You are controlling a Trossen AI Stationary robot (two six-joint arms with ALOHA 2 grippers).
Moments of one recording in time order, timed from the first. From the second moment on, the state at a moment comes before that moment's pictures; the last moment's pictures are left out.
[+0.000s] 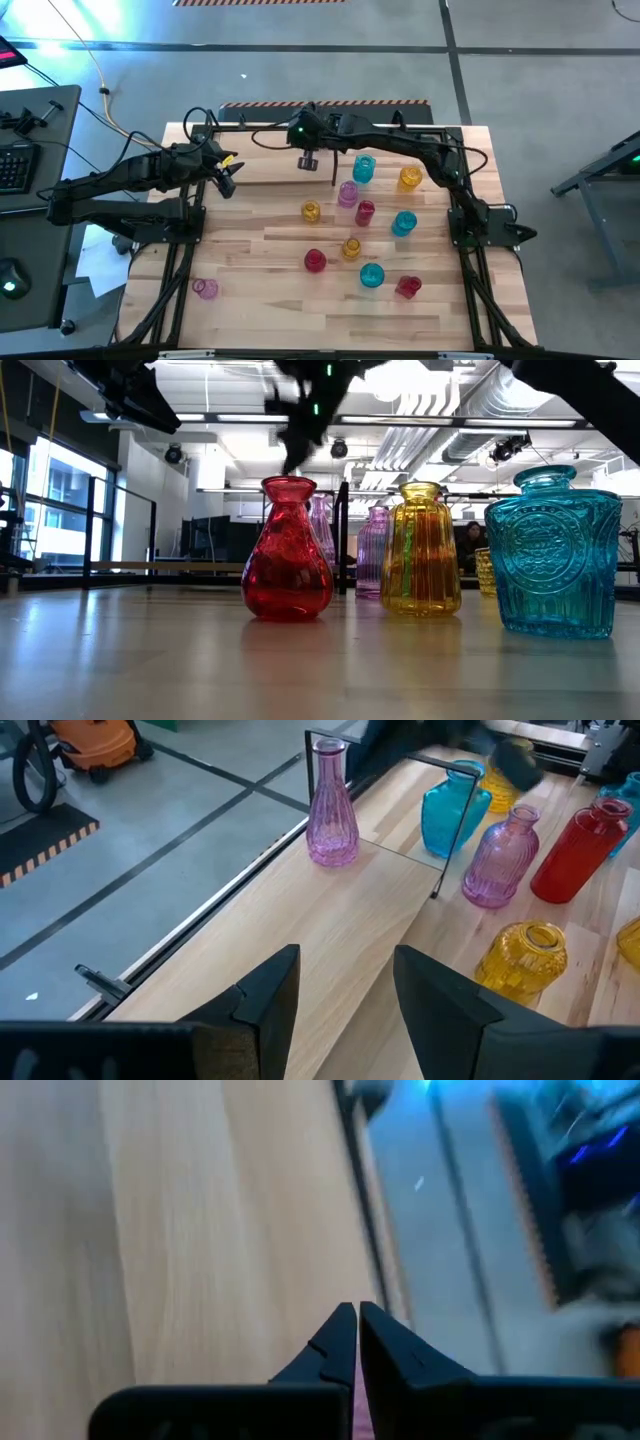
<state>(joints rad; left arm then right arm) 0.22 0.63 0.80 -0.72 -0.41 -0.16 -0.27 2.19 2.23 -0.86 0.33 -0.38</state>
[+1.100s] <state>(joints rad) 0.22 0.85 0.80 -0.62 -0.41 -0.17 -0.45 1.54 1.35 -0.95 0.23 -0.18</state>
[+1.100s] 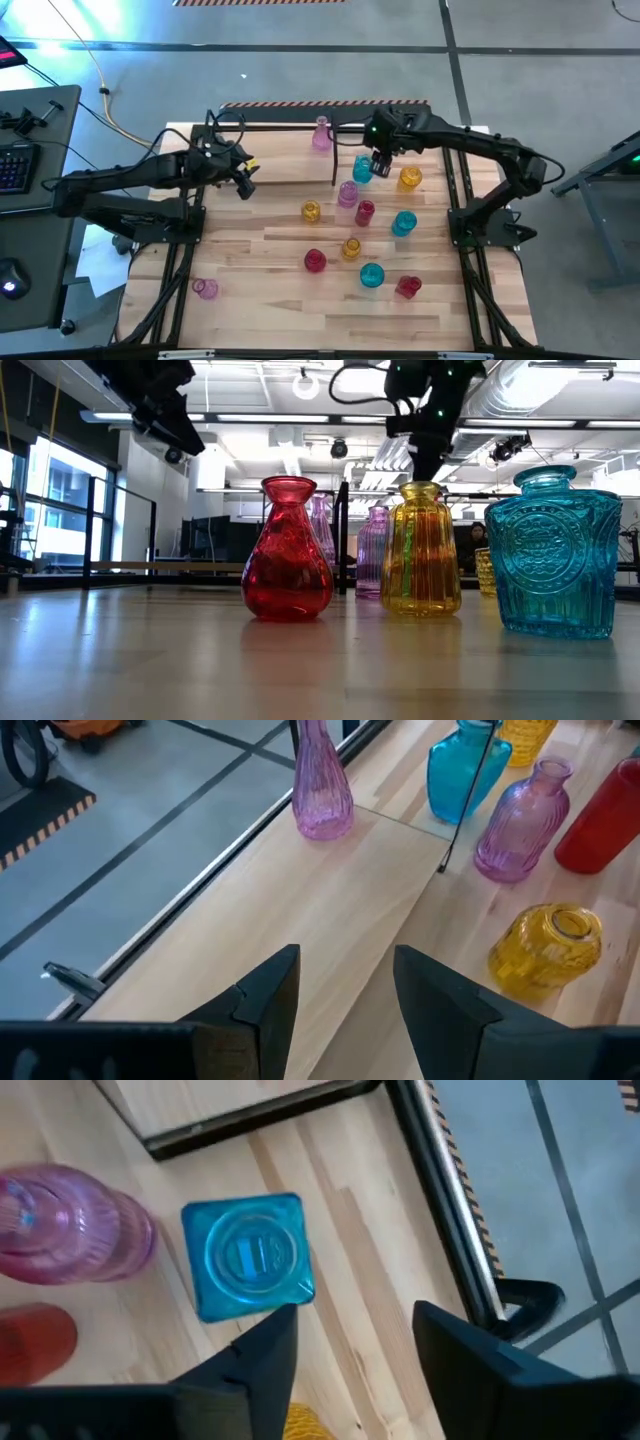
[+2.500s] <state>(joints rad) 0.22 0.92 0.80 -0.54 -0.46 -0.14 -0.44 1.64 1.28 -0.79 0.01 -0.18</state>
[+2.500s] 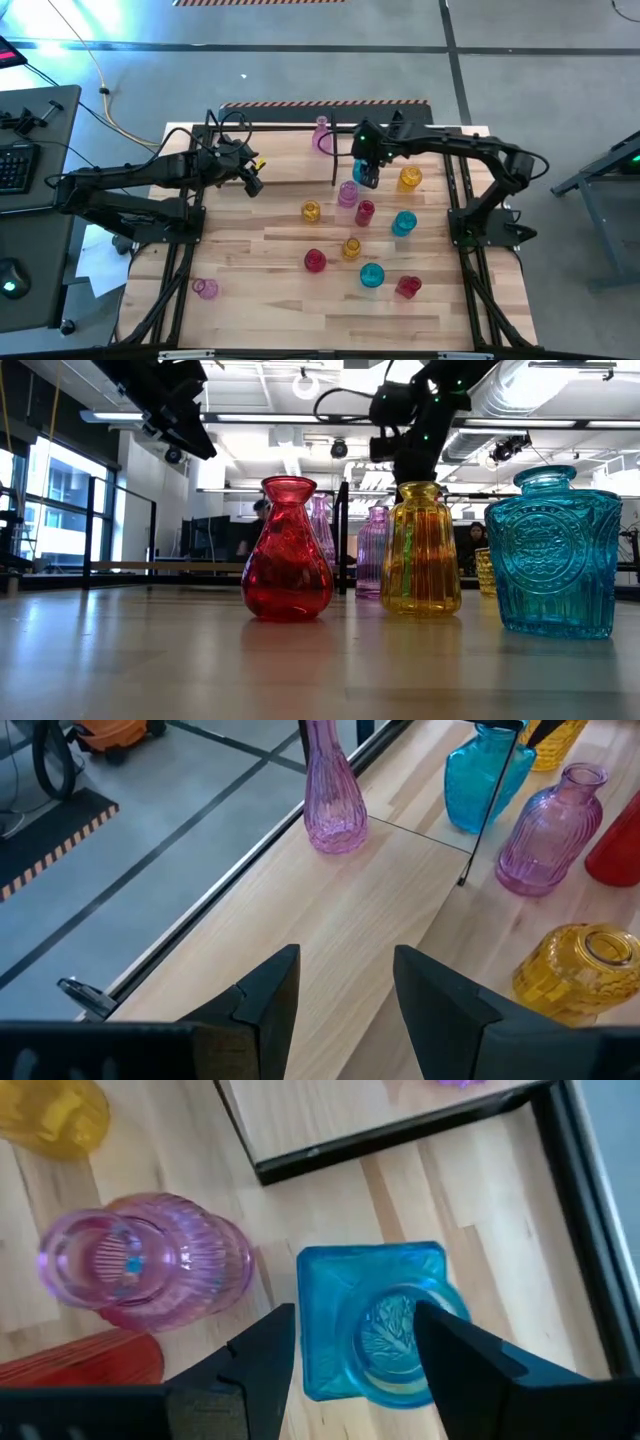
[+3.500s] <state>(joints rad) 0.22 0.92 0.80 -0.55 -0.45 -0.13 -0.44 1.66 1.37 -0.97 0.28 -0.20</state>
